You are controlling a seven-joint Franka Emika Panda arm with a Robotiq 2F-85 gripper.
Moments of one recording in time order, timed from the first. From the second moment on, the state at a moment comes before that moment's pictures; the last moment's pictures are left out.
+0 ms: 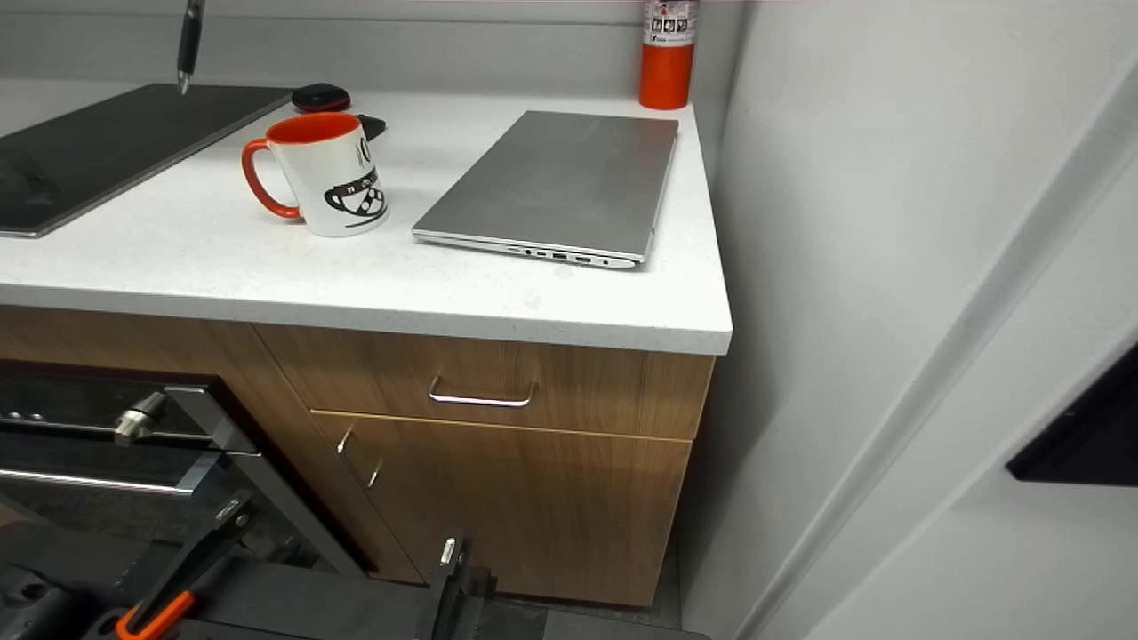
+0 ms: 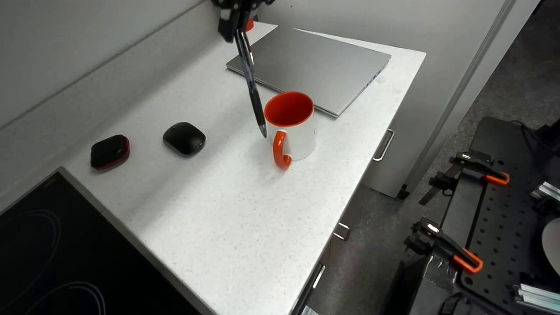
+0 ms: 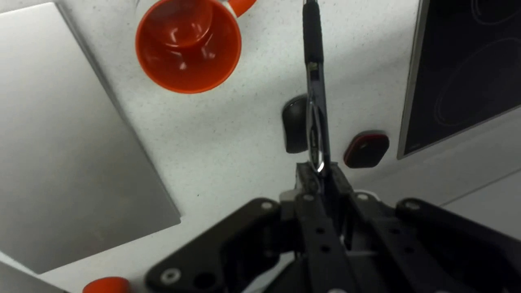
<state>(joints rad) 0.11 -0.34 0.12 -2.45 0.25 2.62 0.32</state>
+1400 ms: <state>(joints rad) 0.16 0.24 0.11 -2.11 0.30 2.51 0.06</state>
